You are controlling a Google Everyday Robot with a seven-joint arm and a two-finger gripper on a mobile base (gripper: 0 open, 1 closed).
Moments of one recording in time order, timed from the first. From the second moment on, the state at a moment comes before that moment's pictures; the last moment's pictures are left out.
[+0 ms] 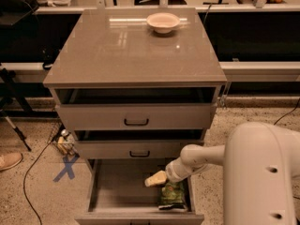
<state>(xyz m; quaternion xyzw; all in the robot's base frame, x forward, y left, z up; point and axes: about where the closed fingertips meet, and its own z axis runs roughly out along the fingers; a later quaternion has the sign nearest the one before) 0.532 -0.065 0.312 -0.16 0.95 0.25 0.07</state>
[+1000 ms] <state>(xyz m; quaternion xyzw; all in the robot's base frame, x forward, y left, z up) 0.566 -0.049 0.205 -0.12 0.97 0.22 0.06</state>
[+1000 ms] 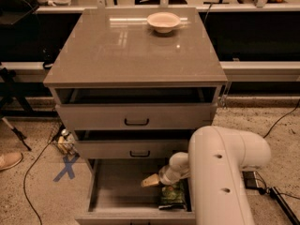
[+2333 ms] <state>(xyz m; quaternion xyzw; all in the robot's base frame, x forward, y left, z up) 0.605 -0.098 0.155 -0.03 0.98 0.14 0.11</state>
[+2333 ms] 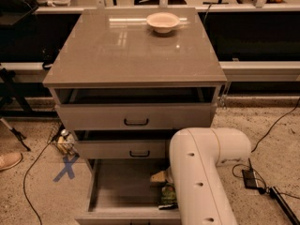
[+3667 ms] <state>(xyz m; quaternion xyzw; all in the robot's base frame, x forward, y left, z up) 0.608 -0.103 0.131 -0.01 0.99 0.12 0.09</state>
